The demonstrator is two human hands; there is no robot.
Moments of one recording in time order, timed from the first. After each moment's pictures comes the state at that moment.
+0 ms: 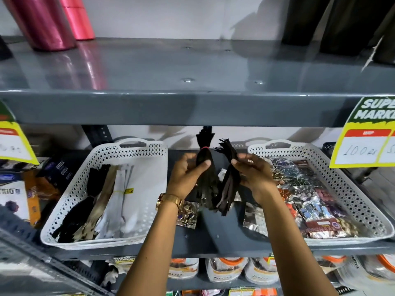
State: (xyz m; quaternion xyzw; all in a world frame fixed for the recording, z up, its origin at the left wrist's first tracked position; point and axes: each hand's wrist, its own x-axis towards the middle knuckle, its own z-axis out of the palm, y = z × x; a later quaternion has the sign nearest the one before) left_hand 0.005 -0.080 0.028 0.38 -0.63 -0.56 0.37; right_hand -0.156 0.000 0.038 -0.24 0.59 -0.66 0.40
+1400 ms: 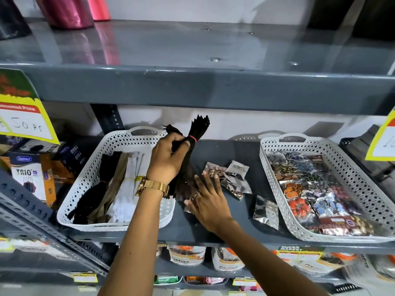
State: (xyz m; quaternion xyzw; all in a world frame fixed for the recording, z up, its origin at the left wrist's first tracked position) left_hand 0.058 -0.102 0.052 0.46 -0.71 -0.34 0.42; right_hand -0.055 -0.018 -0.074 -0.71 0.70 -0.05 -0.01
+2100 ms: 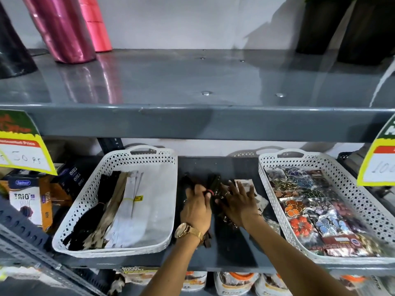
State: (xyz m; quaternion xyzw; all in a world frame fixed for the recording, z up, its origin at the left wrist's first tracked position) left_hand -0.001 -0.061 -0.041 0.54 -0.77 -0.24 0.23; right_hand -0.149 -0.044 -0.075 -0.59 0.80 0.05 0.05
